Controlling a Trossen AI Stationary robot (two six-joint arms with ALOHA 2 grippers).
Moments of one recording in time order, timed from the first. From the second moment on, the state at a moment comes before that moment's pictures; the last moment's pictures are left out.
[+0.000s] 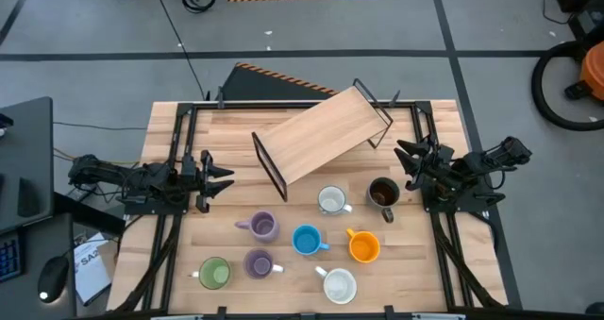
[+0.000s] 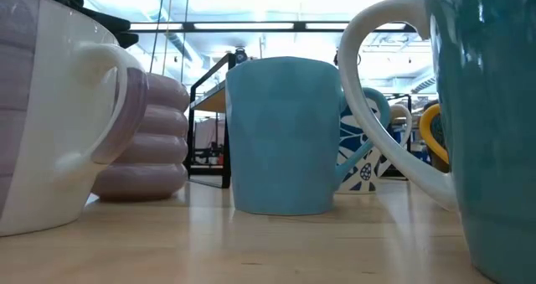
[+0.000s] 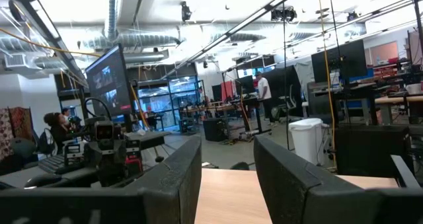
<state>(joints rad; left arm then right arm) -0.22 0.08 0.01 0.22 -0.34 -0.14 0.42 0.04 0.01 0.55 0.84 -0.24</state>
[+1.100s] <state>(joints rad) -0.22 0.08 0.01 0.55 -0.16 -0.23 0.42 0.08 0.11 0.32 0.83 0.24</state>
